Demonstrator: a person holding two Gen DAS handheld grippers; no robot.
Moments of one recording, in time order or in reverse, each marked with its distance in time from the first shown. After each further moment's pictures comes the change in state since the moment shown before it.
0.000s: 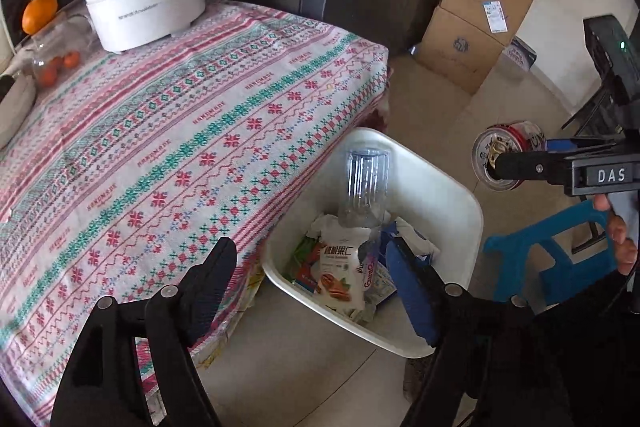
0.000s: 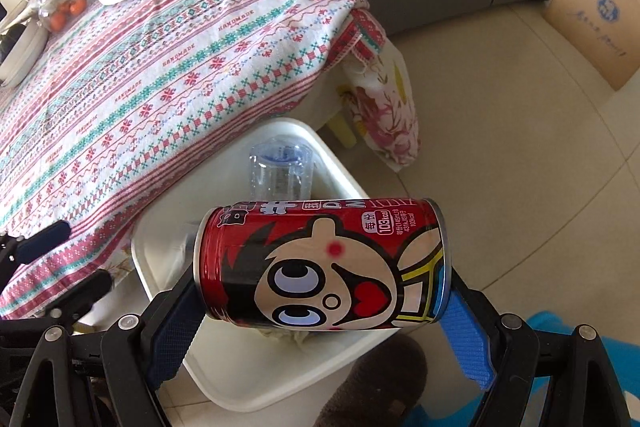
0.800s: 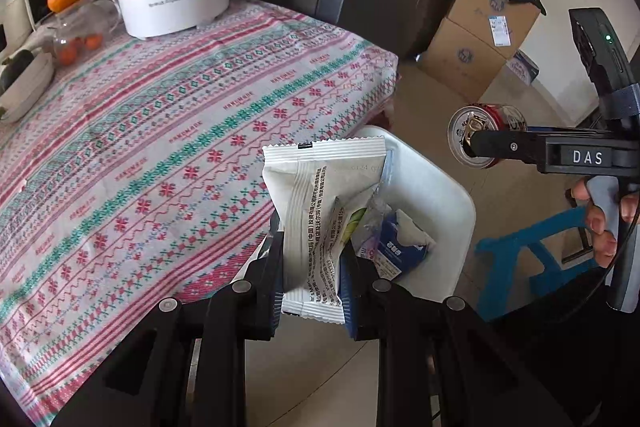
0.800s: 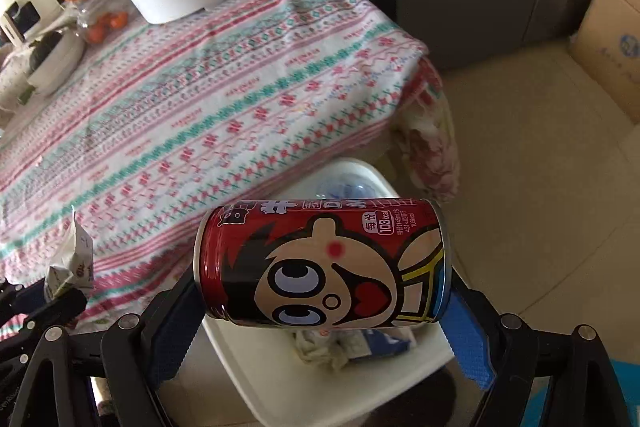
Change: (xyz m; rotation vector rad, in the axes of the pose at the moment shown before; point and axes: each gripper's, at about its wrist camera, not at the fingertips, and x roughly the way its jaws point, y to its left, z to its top) left arm -0.022 0.012 -0.018 -0.044 0.015 -0.028; right arm -0.010 0.044 0.007 -0.053 -0.081 0.024
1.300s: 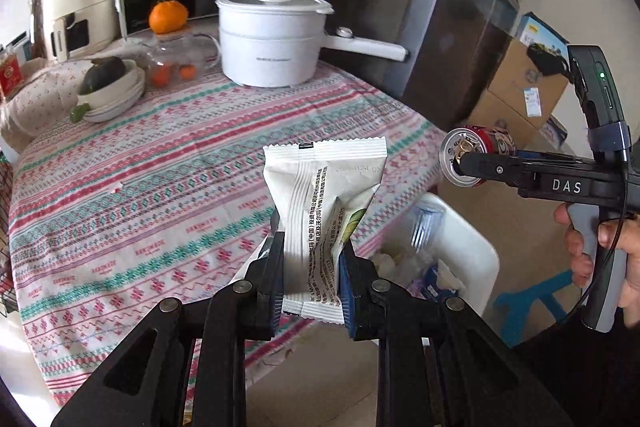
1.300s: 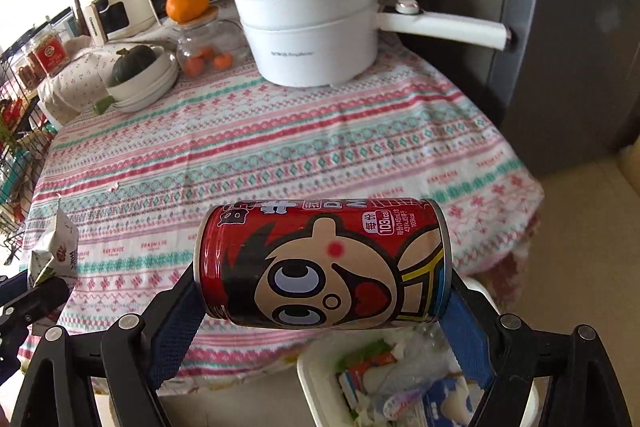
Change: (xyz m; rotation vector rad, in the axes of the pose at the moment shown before) left arm -0.093 0.074 -0.012 -0.116 -0.199 0.107; right arm -0.022 0.106 0.031 -0.163 -0.180 0.105
